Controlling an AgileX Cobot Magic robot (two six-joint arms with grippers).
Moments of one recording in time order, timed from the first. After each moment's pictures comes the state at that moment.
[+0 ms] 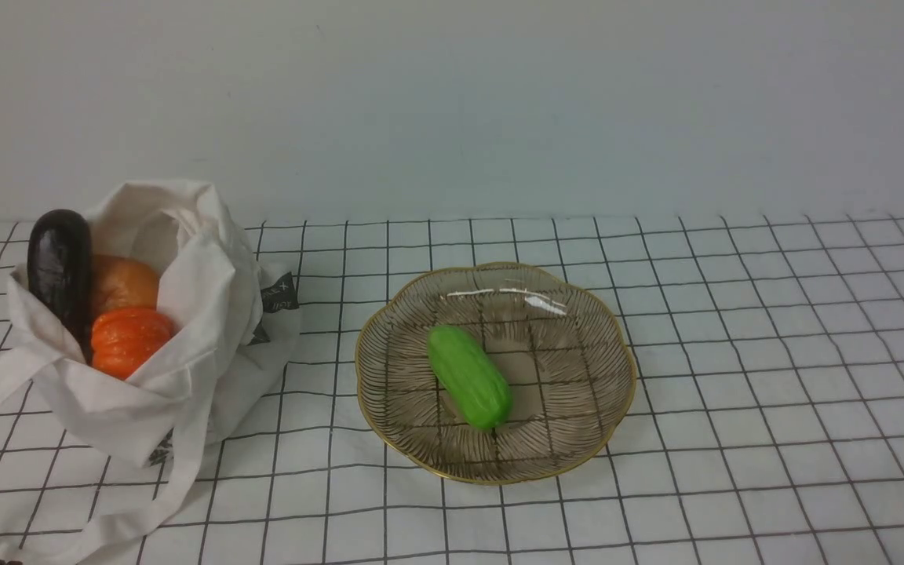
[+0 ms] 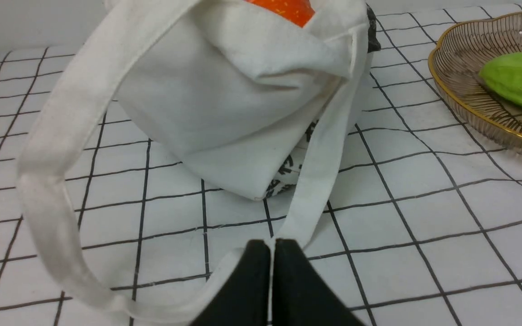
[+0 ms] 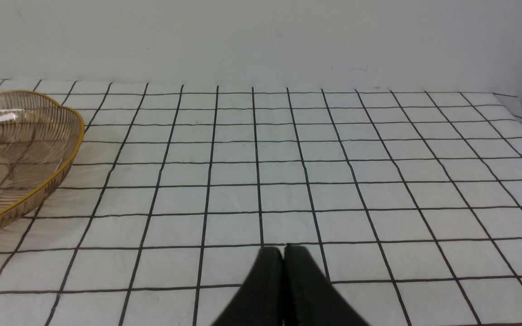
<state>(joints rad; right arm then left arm) -0.04 -0.02 0.02 0.00 0.40 -0.04 -0.07 -0.01 0.03 0.01 0.38 0.04</state>
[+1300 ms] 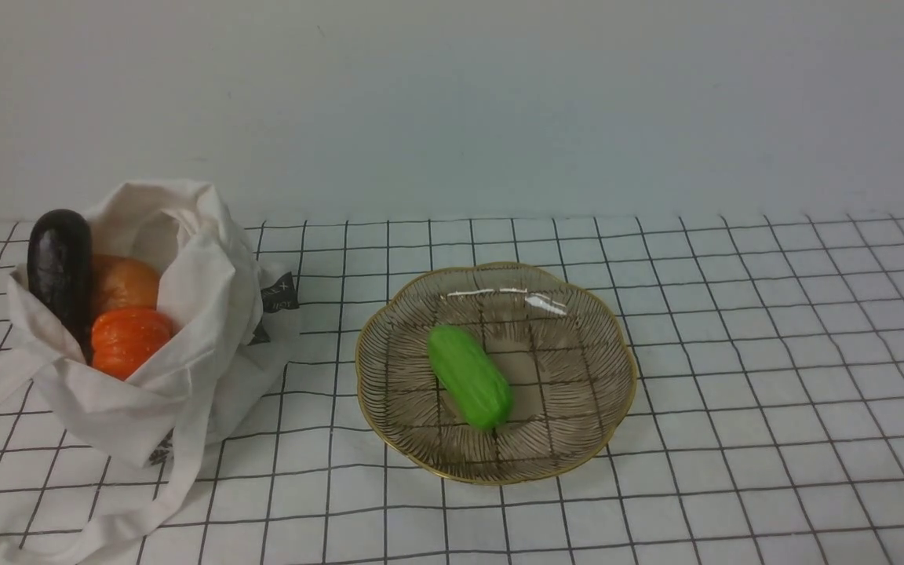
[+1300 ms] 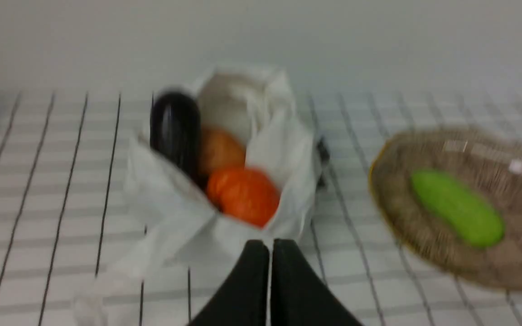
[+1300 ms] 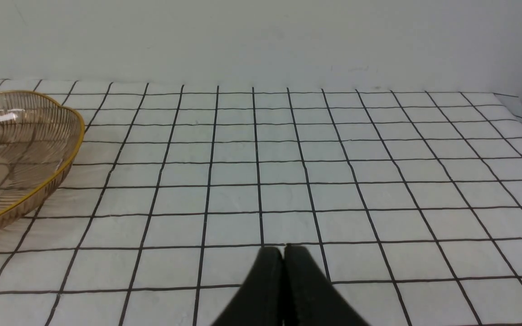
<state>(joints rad) -0.04 -0.02 0.02 0.00 0.40 -0.04 -0.07 0.61 -0.86 -0.01 0.89 -0.07</state>
